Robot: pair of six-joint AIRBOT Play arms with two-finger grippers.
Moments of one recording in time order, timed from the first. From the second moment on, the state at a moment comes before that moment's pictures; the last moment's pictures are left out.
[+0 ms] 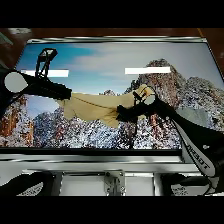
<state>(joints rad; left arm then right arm) -0.32 -1.16 1.34 1.47 -1.18 -1.54 0.34 -1.57 1.06 -0.70 0.97 1.58</state>
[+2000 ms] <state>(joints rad) -0.27 -0.94 1.13 1.61 -0.98 -1.56 0.13 -1.41 1.57 -1.58 1.25 1.68</state>
